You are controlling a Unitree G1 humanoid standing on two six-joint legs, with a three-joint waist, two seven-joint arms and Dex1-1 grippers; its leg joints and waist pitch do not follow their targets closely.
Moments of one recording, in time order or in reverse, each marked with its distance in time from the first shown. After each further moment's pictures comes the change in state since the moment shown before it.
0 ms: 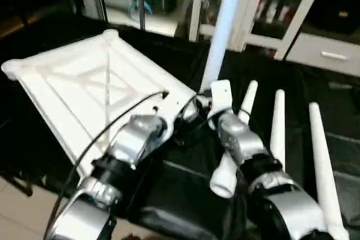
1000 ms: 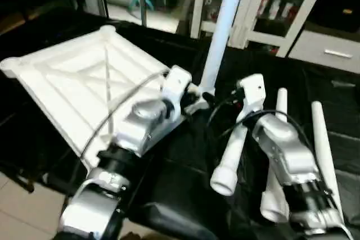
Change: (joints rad) left arm -0.034 0.042 0.145 -0.088 -0.085 -0.236 -0.052; right arm 0.342 -0.293 0.077 -0.803 0.122 0.224 0.482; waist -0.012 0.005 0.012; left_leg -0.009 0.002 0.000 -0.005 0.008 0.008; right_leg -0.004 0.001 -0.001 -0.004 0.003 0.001
